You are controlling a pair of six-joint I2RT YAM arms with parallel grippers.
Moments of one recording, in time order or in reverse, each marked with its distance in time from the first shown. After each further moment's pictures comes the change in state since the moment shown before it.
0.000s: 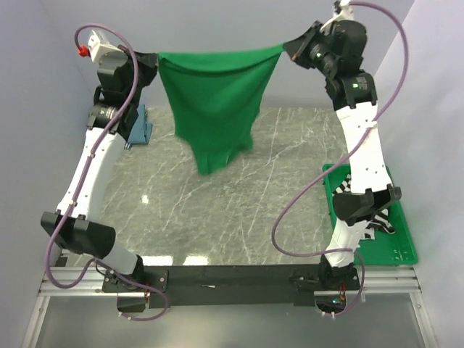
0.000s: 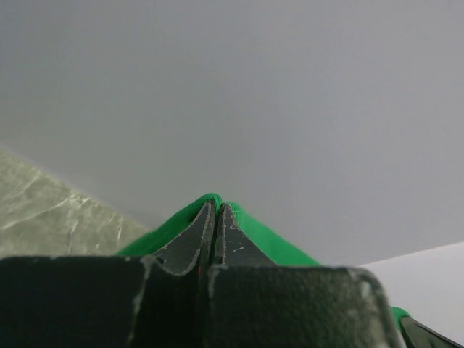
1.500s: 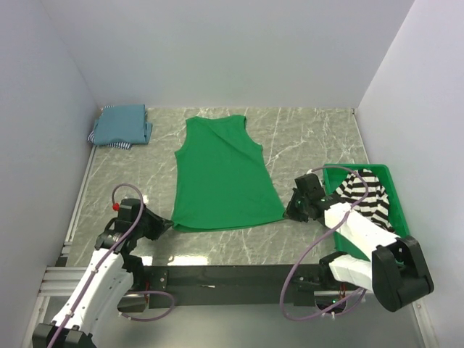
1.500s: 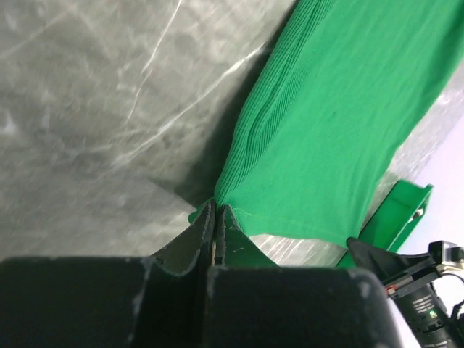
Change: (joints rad) left arm 0.067 -0.942 -1.501 -0.292 0.426 -0.249; right arm 0.143 -0.701 -1.868 0.199 0.143 0.204
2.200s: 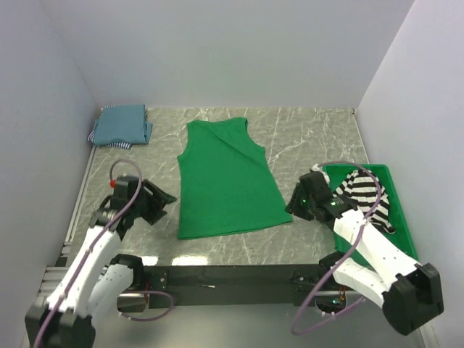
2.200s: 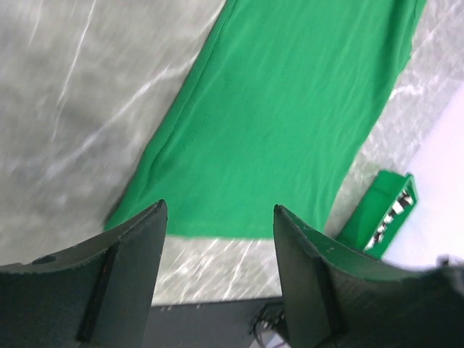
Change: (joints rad) left arm 0.000 0.170 0.280 -0.122 0.009 0.086; right arm 0.019 -0.189 0.080 -0.219 0.091 -0.021
